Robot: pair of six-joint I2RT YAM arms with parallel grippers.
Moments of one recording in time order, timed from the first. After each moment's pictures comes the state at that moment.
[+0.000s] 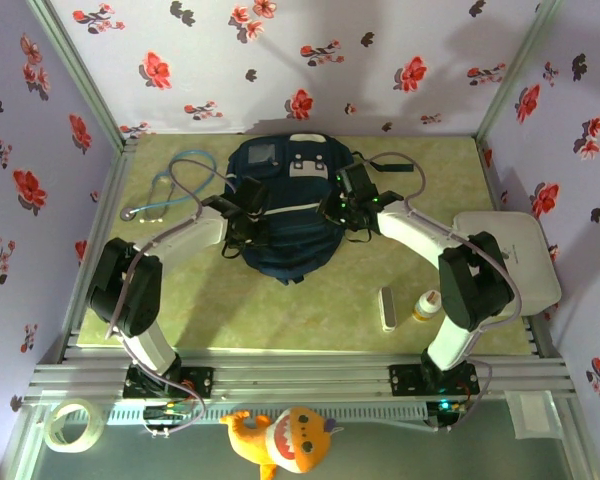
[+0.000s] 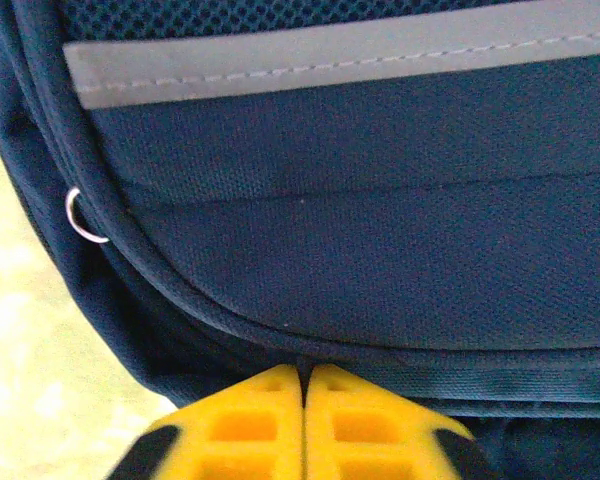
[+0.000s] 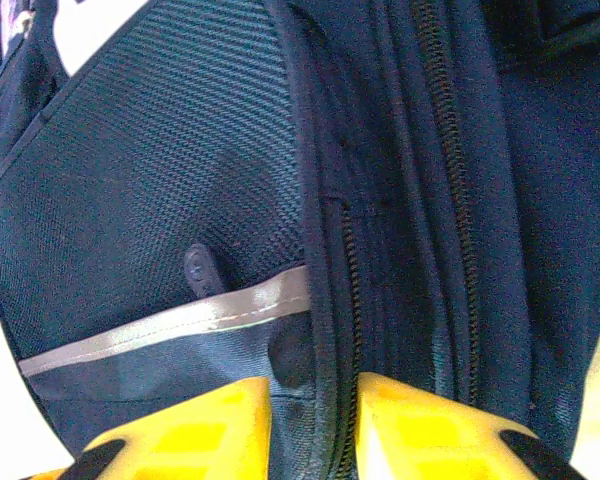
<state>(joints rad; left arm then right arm) -0.59 1.70 1.22 -0.70 -0.07 -0.53 0.53 1.72 1.23 -0.38 -0.14 0.87</state>
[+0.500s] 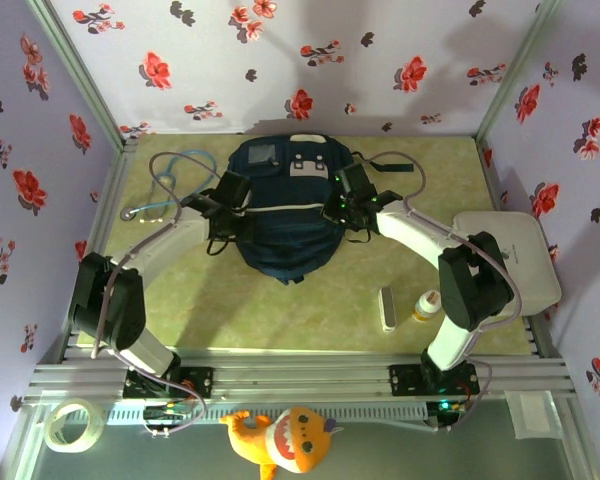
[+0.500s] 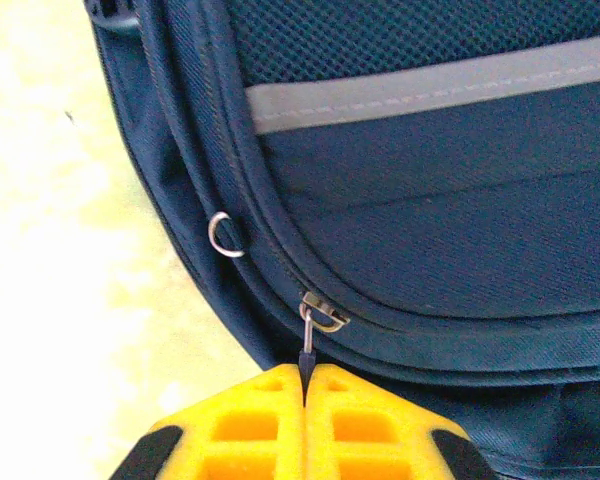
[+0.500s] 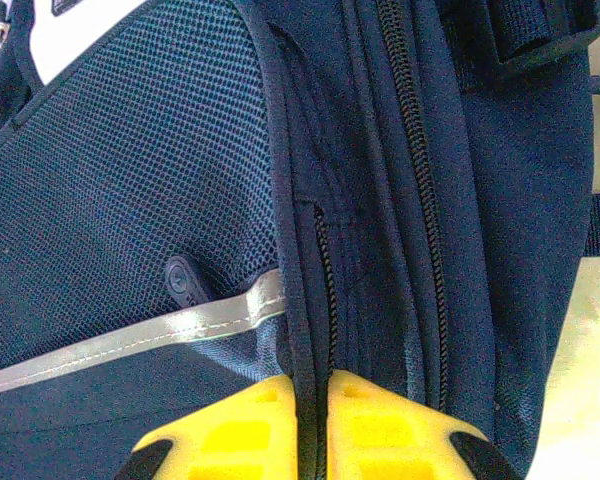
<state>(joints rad) -0.51 1.59 1.20 -0.72 -0.08 -0.36 0.53 1.72 1.23 -0.40 -0.08 0.87</state>
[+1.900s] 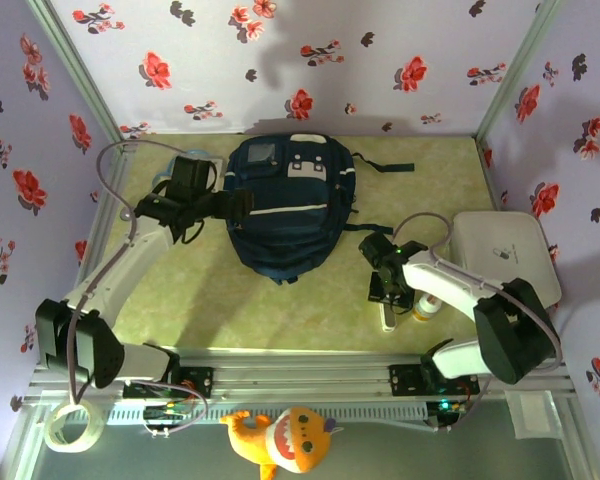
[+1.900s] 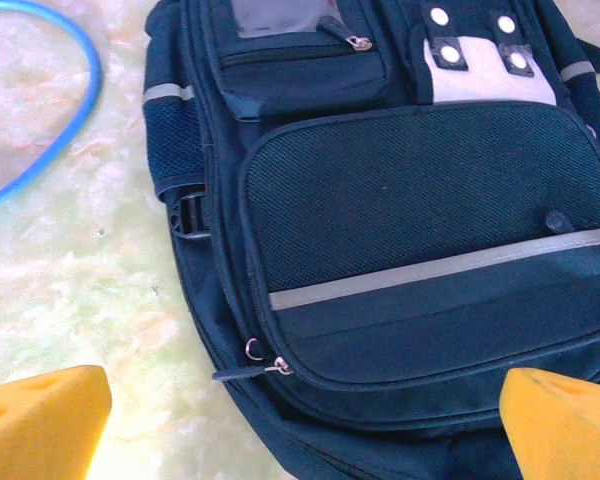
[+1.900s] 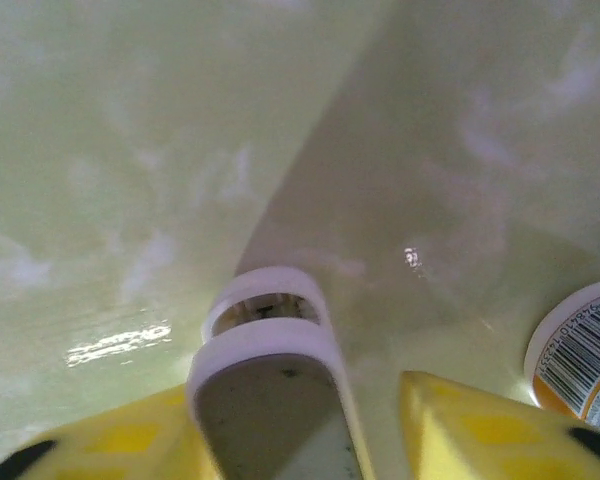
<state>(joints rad) -0.40 1.37 1.22 -0.61 0.01 -0.24 0.57 1.38 0.73 -0.88 0.11 0.79</state>
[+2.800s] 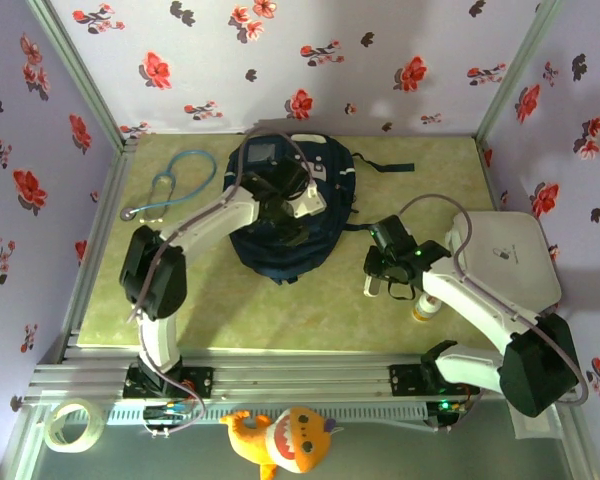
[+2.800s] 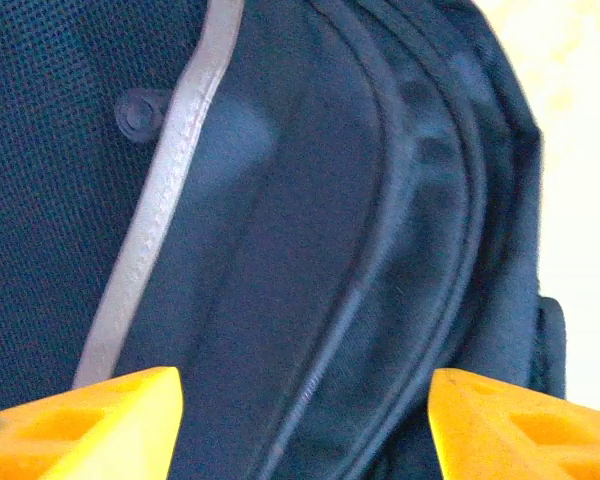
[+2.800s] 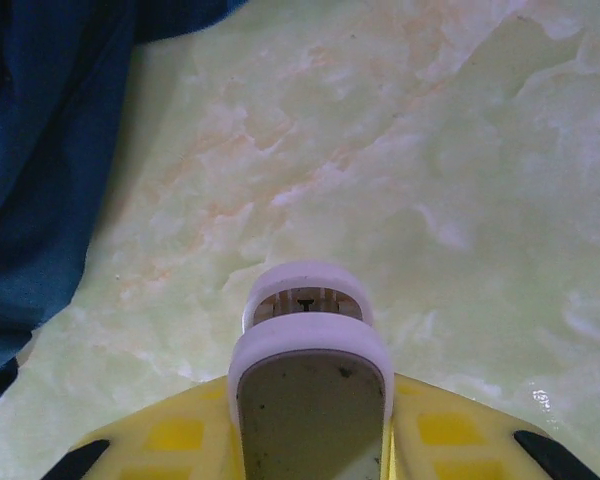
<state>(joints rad) -0.72 1.92 1.67 -0.89 -0.01 0.46 0.55 1.18 0.79 -0.70 0.11 0.76</state>
